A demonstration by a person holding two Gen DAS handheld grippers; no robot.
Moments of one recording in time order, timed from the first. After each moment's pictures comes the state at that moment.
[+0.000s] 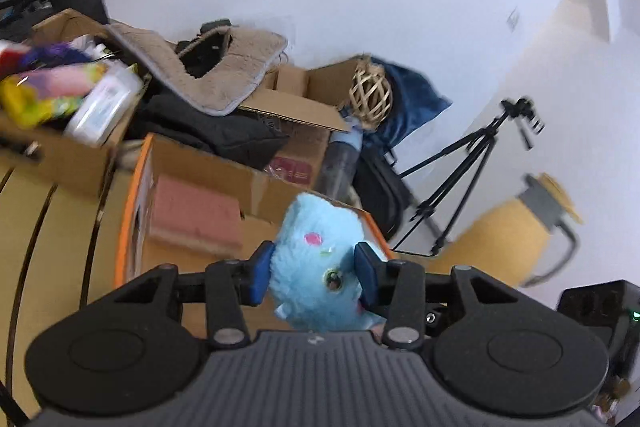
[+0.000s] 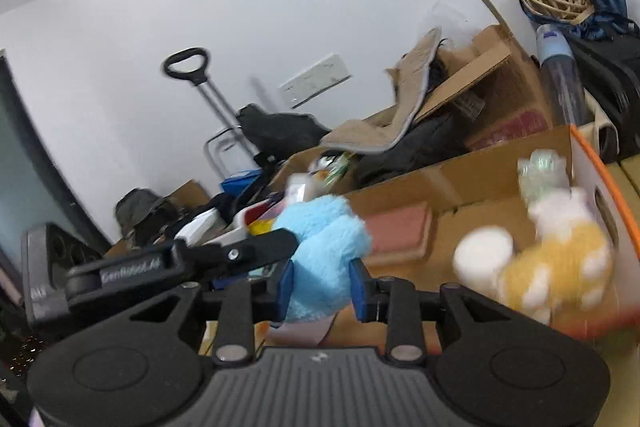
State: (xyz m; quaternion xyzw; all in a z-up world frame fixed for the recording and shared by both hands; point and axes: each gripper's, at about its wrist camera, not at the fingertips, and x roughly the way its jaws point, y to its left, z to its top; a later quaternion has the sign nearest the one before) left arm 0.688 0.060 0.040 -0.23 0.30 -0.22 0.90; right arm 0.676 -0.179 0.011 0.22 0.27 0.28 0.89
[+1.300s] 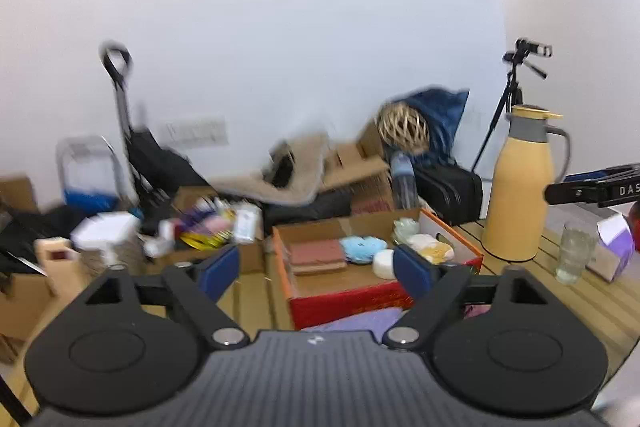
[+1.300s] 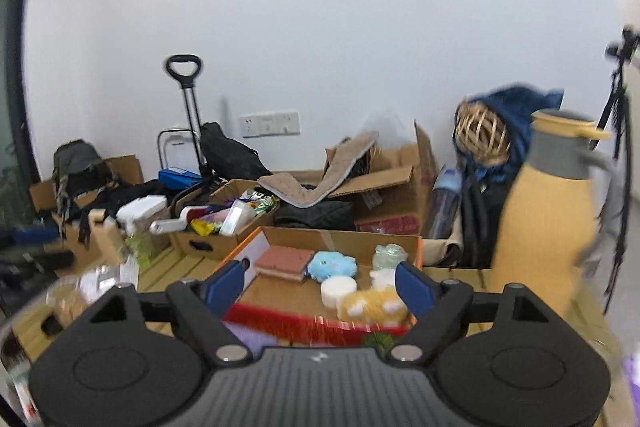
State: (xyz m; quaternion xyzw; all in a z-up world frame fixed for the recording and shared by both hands) left arm 0.385 0.061 0.133 0.05 0.14 -0.07 0.99; right arm 0.476 -0.268 0.121 0.02 0.19 0.18 0.96
